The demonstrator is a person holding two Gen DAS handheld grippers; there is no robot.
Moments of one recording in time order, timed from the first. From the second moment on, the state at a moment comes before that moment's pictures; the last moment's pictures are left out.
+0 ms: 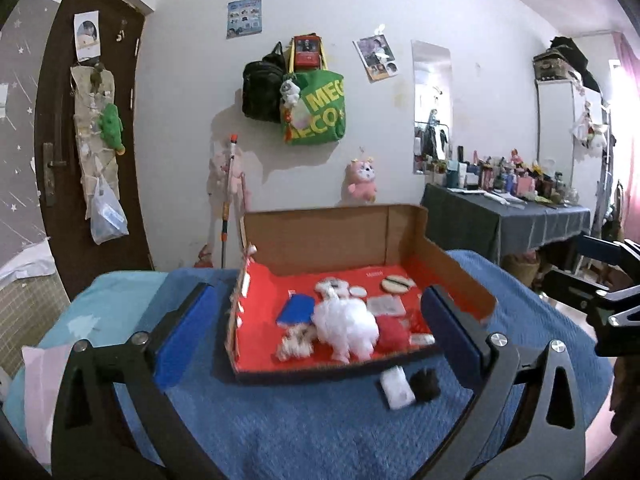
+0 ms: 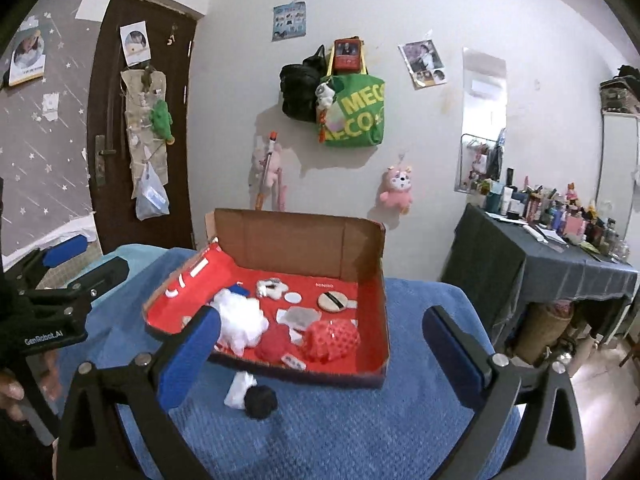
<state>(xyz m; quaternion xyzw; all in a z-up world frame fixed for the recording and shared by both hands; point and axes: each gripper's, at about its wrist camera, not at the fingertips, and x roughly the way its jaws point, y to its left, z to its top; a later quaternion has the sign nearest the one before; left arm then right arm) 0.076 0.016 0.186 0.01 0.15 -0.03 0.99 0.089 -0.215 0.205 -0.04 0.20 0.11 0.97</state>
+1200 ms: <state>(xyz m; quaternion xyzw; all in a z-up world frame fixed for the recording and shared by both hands) 0.073 0.006 0.057 -0.01 0.29 -0.02 0.96 0.077 -0.220 0.064 0.00 0.31 0.08 0.95</state>
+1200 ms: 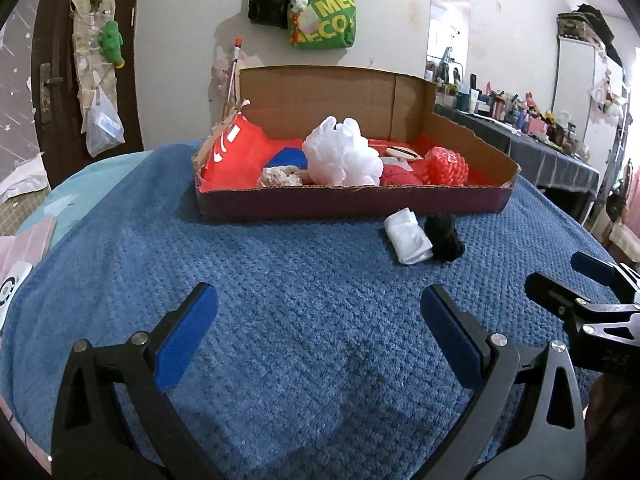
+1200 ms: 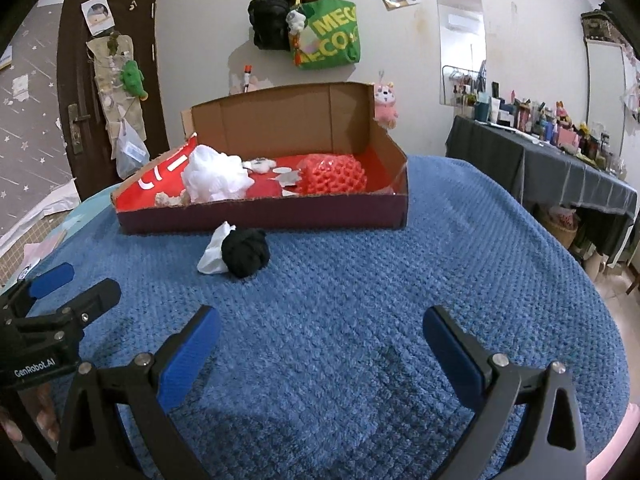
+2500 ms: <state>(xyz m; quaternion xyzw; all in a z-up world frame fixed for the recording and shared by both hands) 0.194 -0.041 0.045 0.03 0.43 -0.26 0.86 0.209 -0.217 0.046 0.17 0.47 0.33 0.80</state>
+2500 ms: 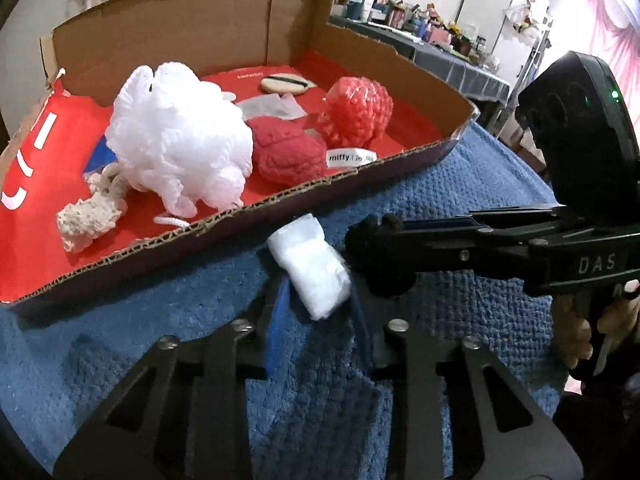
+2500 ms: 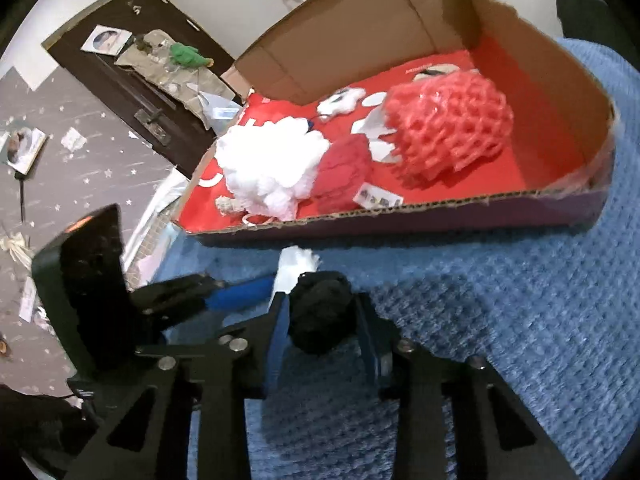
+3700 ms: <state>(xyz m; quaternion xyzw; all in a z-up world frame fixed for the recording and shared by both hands) 0.237 -0.022 0.147 0.01 0.35 -0.24 0.91 0.236 -0.223 0.150 0.10 0.36 0.26 0.89</state>
